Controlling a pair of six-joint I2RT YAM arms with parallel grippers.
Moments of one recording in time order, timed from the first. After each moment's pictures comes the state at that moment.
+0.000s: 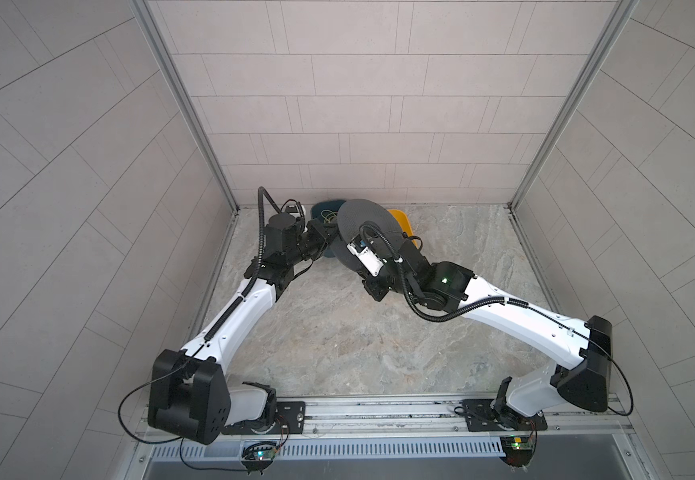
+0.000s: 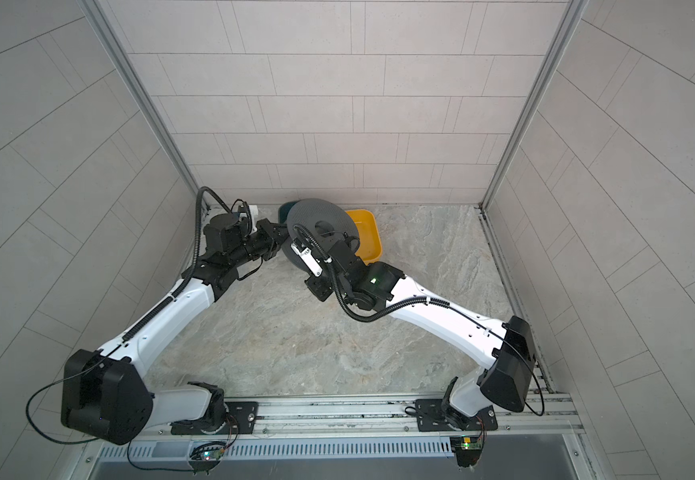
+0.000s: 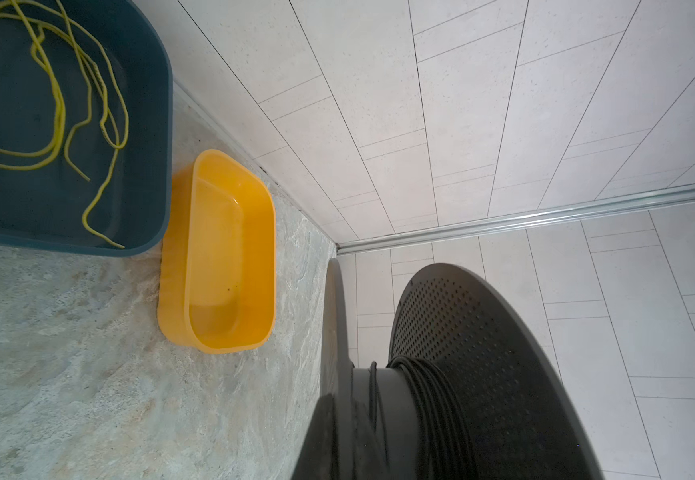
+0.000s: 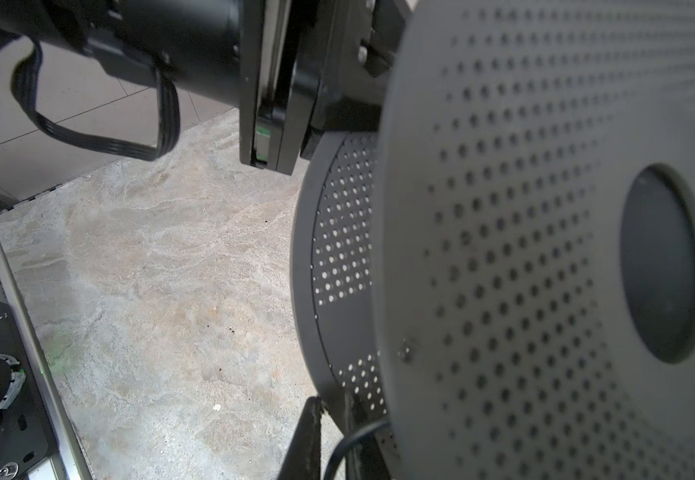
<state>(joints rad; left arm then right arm) -0.26 1.31 1.01 0.04 0.45 -1.15 0.94 1.49 1.43 -0.54 0.15 0.00</state>
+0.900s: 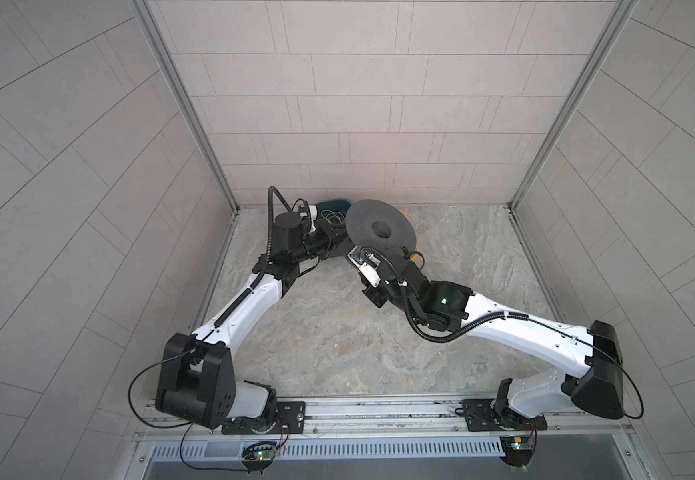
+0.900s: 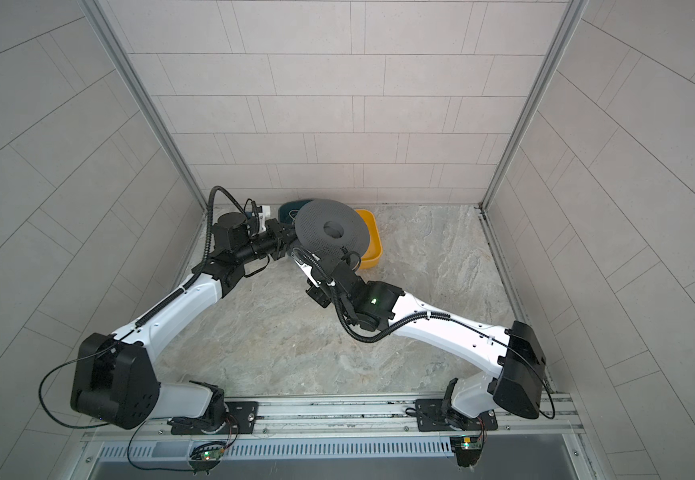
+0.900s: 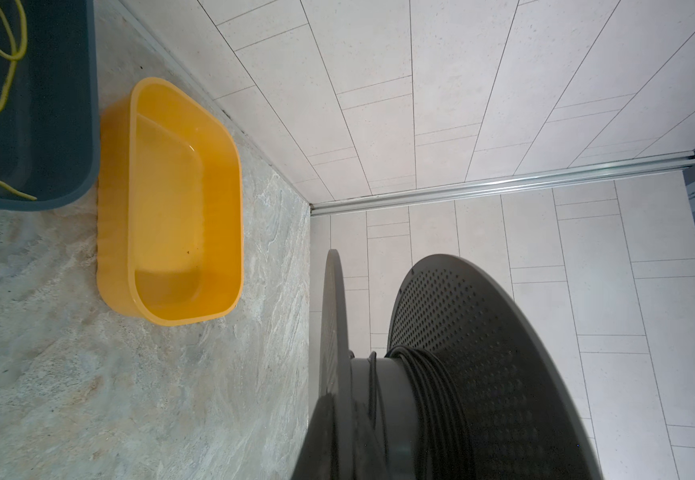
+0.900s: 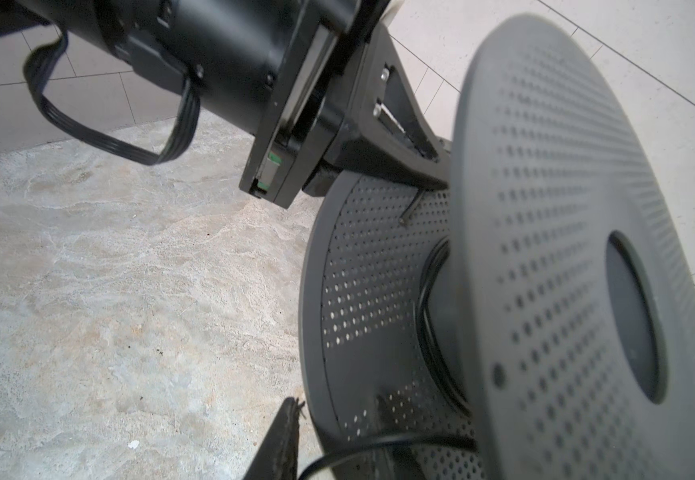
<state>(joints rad) -0.27 1.38 1.01 0.15 0.59 -1.23 1.01 1.41 1.25 -0.34 0.39 -0.12</state>
